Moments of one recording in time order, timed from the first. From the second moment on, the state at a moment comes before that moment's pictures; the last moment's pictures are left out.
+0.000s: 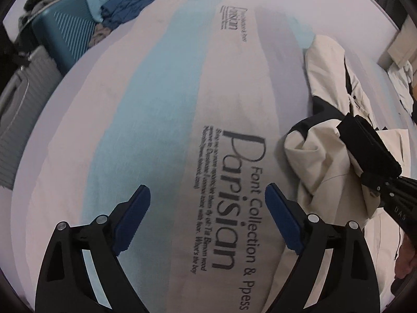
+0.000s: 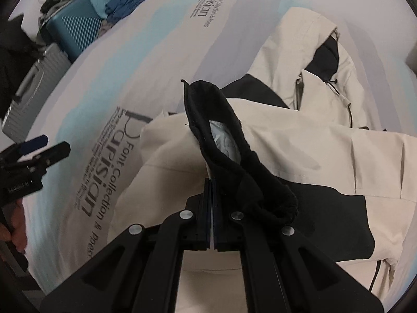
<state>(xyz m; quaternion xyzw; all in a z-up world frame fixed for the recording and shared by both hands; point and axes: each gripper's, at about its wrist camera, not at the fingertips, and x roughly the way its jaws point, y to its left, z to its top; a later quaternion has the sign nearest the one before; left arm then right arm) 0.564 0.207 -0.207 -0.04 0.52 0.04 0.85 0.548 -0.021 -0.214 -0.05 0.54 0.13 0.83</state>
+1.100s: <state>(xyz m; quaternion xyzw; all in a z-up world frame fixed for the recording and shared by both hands) 0.541 0.174 -0.161 -0.01 0.51 0.02 0.86 0.488 -0.036 -0.149 -0.01 0.49 0.12 0.86</state>
